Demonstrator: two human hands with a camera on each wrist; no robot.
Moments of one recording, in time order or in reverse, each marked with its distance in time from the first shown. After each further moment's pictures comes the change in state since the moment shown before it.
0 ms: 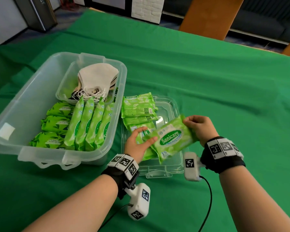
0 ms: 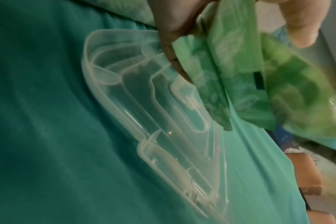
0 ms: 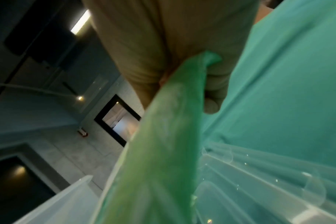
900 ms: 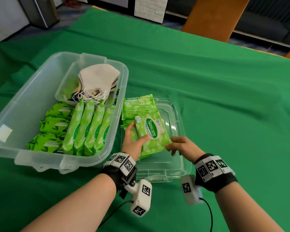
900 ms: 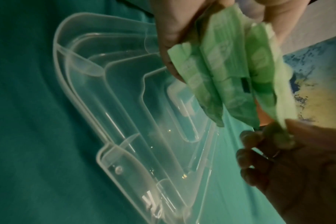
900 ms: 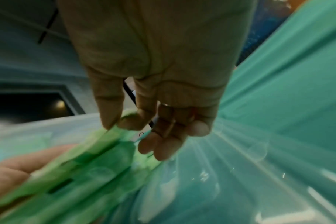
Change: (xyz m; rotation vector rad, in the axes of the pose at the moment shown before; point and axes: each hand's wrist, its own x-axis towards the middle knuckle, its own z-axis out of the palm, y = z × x) left_hand 0.017 0.005 -0.004 -0.178 0.089 -0.085; right_hand -0.021 0.018 0.031 -0.278 -0.482 0.063
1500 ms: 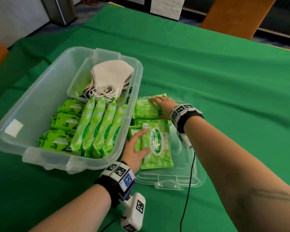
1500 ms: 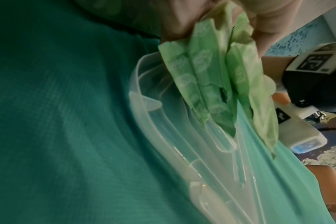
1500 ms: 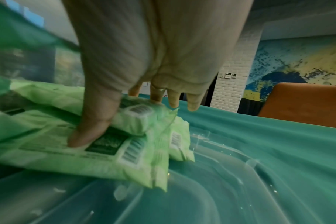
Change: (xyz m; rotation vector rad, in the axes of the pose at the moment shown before) left_hand -0.002 -0.021 -0.036 0.242 -0.110 0.151; right_hand 0.175 -0.069 0.003 -1.101 -0.025 -0.262
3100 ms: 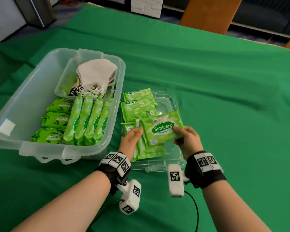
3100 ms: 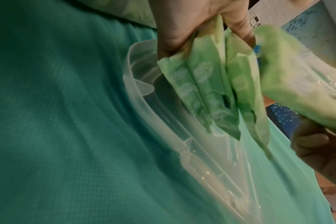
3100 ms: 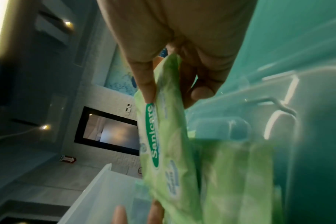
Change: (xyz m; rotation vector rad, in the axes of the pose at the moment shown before) left_hand -0.003 0.004 0.017 0.022 -0.060 -0.092; right_hand -0.191 -0.018 0.056 1.898 0.618 0.603
